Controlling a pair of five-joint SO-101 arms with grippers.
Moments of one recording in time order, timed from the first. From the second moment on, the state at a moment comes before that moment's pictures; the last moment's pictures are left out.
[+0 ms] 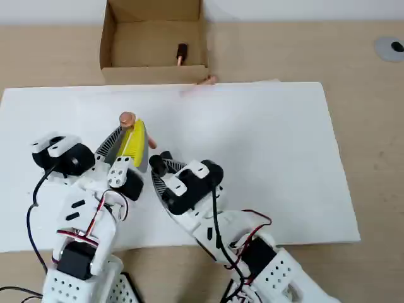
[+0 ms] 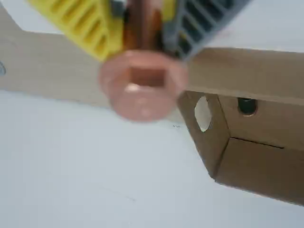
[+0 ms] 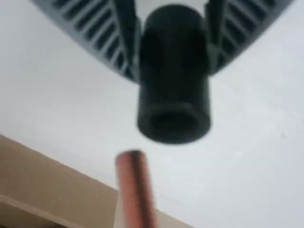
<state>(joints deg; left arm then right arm) 15.1 -104.1 86.8 21.0 12.6 -47.9 -90.8 97.3 14.6 -7.7</state>
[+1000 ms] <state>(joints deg) 17.3 -104.1 72.1 32.3 4.6 -45.4 -90.8 97.3 14.6 -7.8</state>
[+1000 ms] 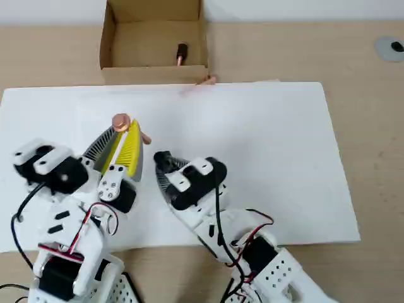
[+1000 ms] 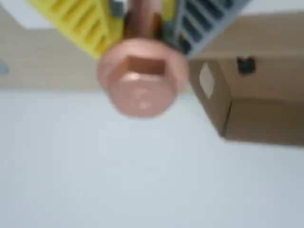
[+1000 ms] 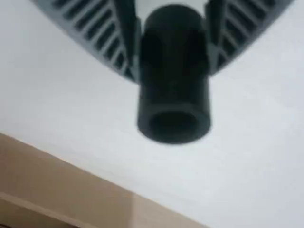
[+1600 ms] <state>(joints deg) 24.3 -104.1 71.7 37.7 4.6 -43.3 -90.8 97.3 14.6 -7.8</state>
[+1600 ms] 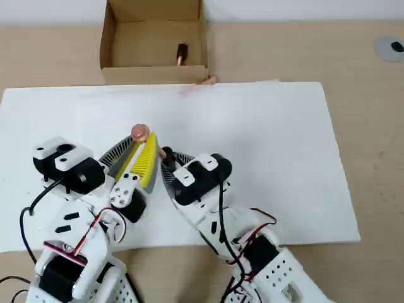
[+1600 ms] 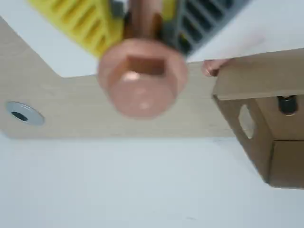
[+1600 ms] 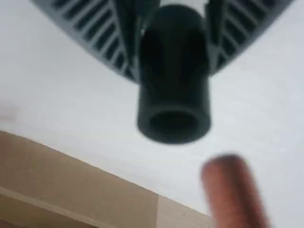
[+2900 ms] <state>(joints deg) 25.2 -104.2 83.3 24.9 -2.1 -43.3 -90.8 97.5 14.6 -7.8</state>
